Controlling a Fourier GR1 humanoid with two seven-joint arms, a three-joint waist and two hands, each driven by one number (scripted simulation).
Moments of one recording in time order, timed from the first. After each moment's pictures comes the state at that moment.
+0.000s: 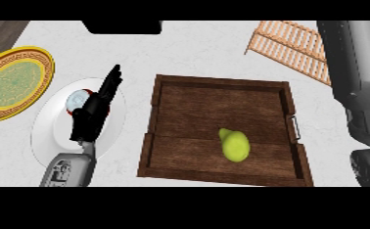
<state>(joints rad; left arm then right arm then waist) -0.18 0.08 -0.02 -1.44 -0.15 -0.03 0.01 -1.21 -0.30 -0.19 -0.94 1.67 -0.23 0.97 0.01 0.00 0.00</state>
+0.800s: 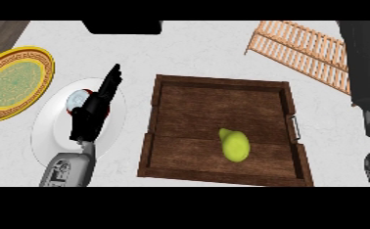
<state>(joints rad) -0.18 0.08 -0.02 -1.44 -0.15 -0.03 0.02 -1.16 -0.36 -0.33 -0.85 1.44 -0.64 0.79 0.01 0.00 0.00</state>
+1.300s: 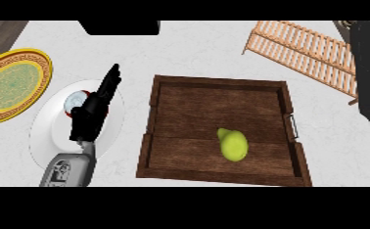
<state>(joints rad) -0.18 0.07 -0.01 -1.45 -0.15 -0.02 0.03 -1.06 -0.39 -0.35 -0.89 1.62 -0.56 1.00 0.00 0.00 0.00</state>
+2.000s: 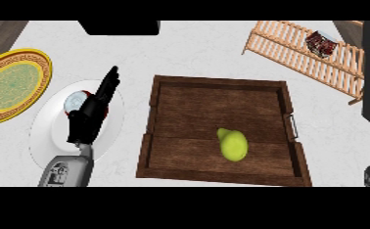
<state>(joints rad) -0.16 0.08 -0.01 -1.45 -0.15 -0.04 0.01 -1.03 -0.36 -0.36 -1.12 1.43 -0.57 0.97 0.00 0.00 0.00</state>
